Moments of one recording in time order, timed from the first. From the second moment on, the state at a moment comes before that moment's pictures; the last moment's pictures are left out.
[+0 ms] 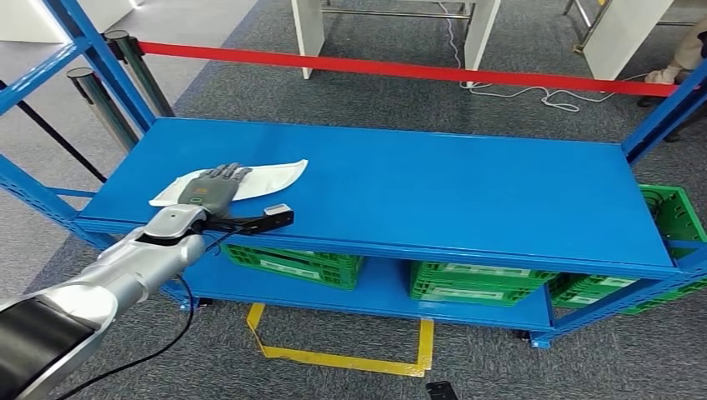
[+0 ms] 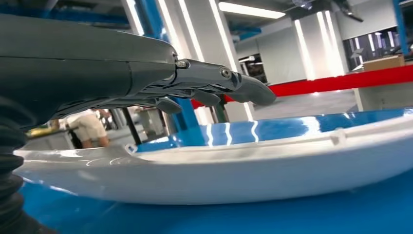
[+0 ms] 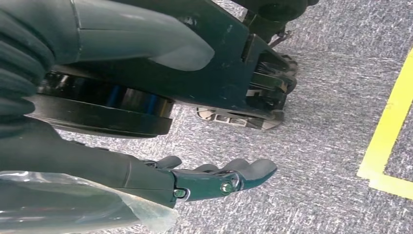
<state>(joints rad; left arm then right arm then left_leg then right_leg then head) -0.84 0.07 -0.70 -0.40 -1.04 0.26 0.00 -0.05 0.15 0.56 -0.18 -0.19 -0.31 -0.06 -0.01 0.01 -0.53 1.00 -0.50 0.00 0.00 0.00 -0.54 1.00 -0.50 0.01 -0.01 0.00</state>
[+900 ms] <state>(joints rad) -0.81 0.10 -0.64 -0.37 -1.14 0.40 0.12 -0.04 0.15 0.56 -0.17 -0.19 -0.33 -0.07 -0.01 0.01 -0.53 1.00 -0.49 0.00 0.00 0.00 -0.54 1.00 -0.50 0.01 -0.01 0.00</state>
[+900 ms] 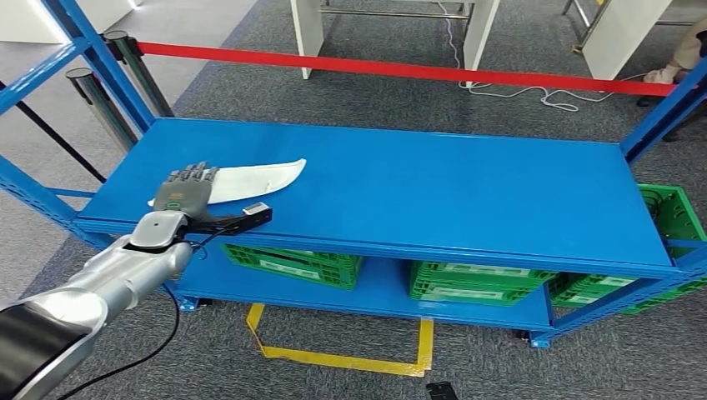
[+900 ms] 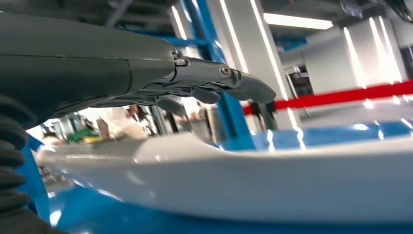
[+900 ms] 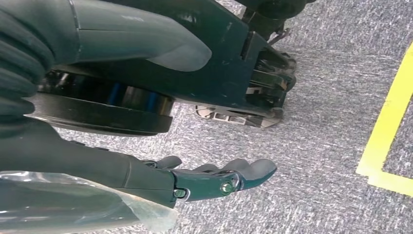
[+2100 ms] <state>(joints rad) -0.78 0.13 -0.59 -0.35 -1.21 0.50 0.08 -0.04 0.15 0.56 -0.17 -0.19 -0.31 -0.11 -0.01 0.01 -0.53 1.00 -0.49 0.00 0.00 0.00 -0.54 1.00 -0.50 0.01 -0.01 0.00</state>
